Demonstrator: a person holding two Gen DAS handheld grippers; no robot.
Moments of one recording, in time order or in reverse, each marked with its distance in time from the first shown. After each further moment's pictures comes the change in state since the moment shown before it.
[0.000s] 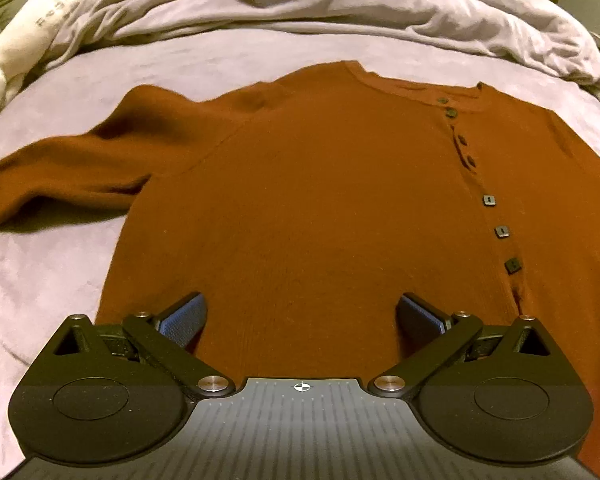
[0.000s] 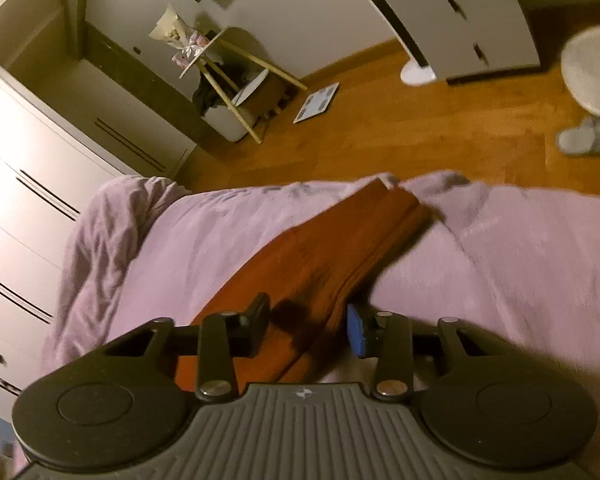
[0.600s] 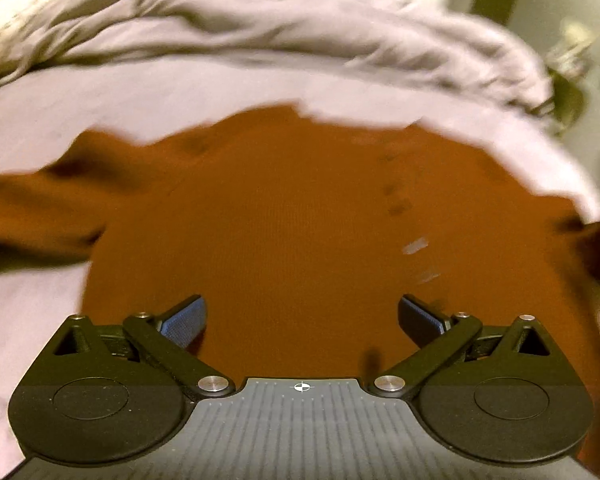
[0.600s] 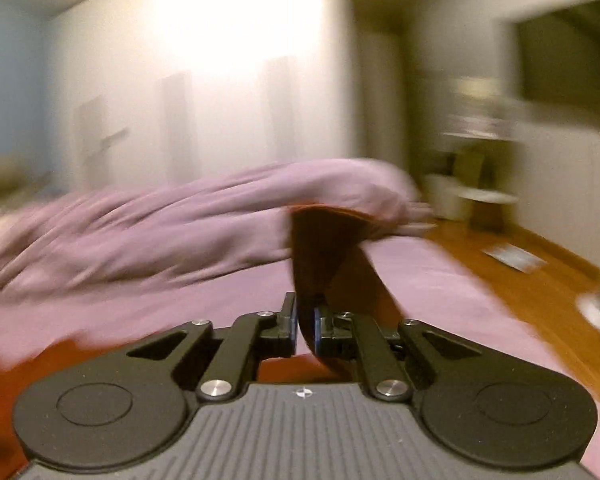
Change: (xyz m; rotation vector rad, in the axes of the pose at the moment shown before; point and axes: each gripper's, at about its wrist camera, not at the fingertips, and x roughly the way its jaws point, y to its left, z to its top) left arm -0.029 -0.001 0.030 0.001 -0.066 -0.244; right arm -0.132 0.234 -0.159 -1.022 -0.027 0.475
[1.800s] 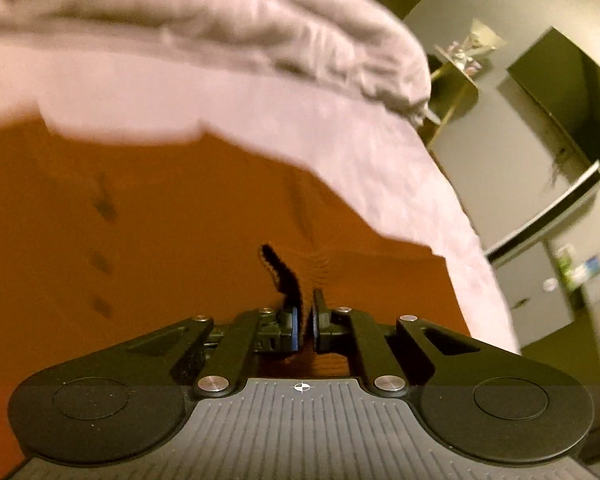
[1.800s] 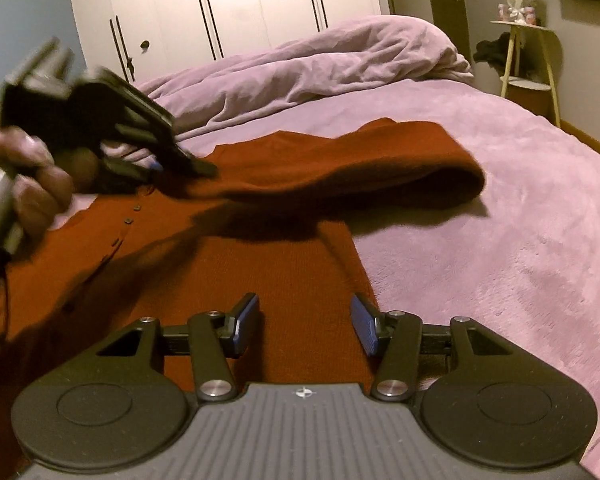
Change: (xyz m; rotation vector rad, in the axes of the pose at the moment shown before) left arm 0.086 -0.107 0.074 -0.020 0.083 -0.368; right arm -0.020 0.008 -0.134 0.142 0.268 0.000
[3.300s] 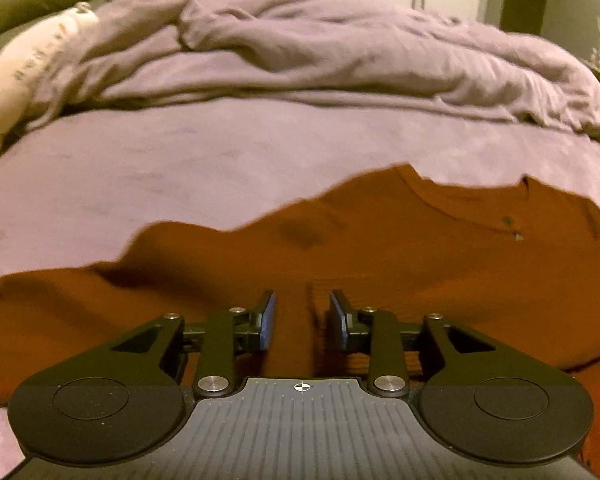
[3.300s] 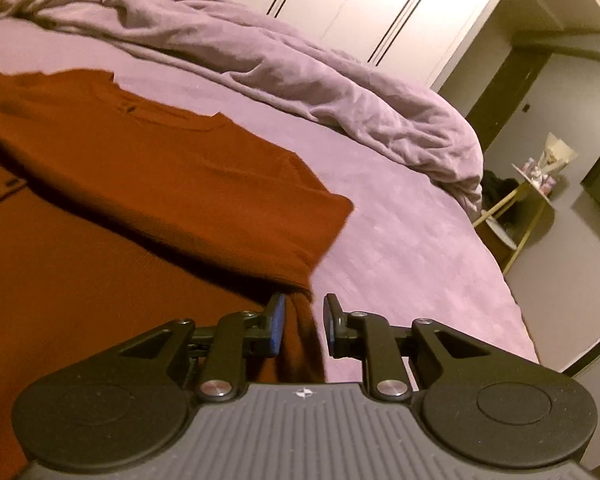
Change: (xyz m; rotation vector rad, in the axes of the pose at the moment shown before) left arm -0.104 0.166 -0.038 0.039 -0.164 0.584; right arm 0.068 0.065 0.051 -0.586 -0.011 -0.286
